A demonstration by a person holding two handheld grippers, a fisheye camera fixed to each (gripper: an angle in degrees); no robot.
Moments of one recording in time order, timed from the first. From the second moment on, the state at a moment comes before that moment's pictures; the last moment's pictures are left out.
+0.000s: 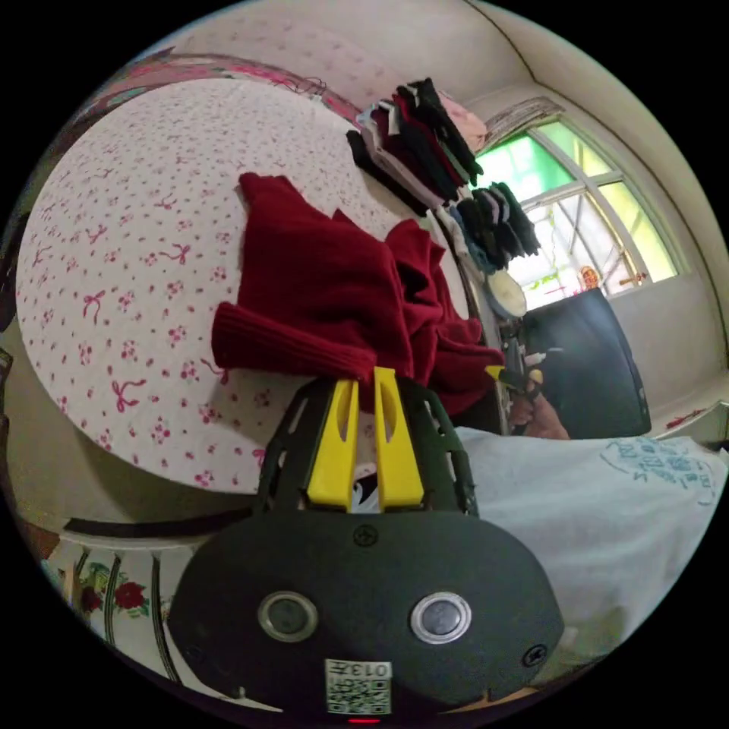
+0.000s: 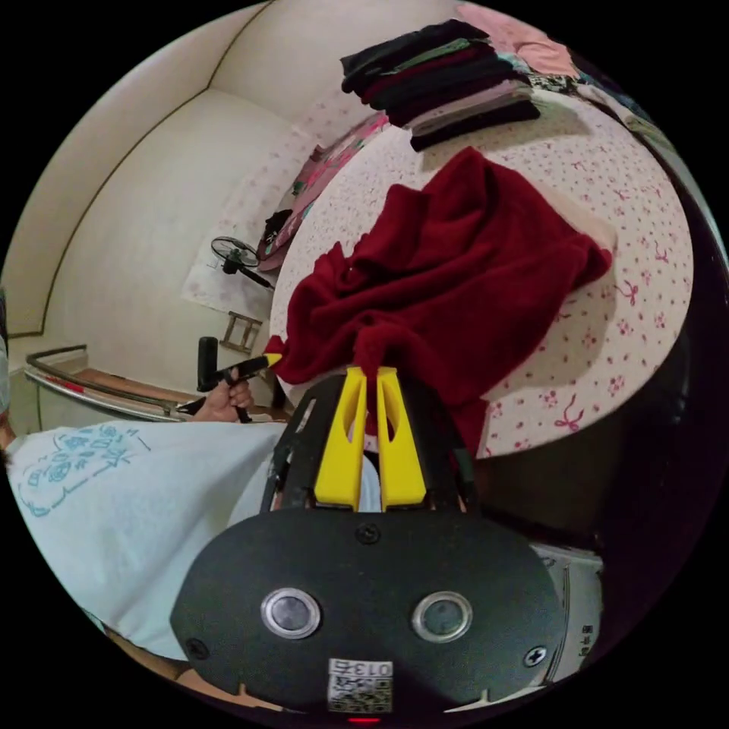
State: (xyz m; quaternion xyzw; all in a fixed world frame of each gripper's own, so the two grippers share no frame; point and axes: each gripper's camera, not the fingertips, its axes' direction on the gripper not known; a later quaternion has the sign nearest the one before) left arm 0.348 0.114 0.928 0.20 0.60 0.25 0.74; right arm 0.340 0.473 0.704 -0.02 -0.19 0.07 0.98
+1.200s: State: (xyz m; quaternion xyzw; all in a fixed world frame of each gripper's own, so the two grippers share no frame) left arm 0.494 0.041 0.704 0.27 0.52 0.36 0.72; right arm 0.377 0.493 0.714 -0.02 -0.18 0.06 0.98
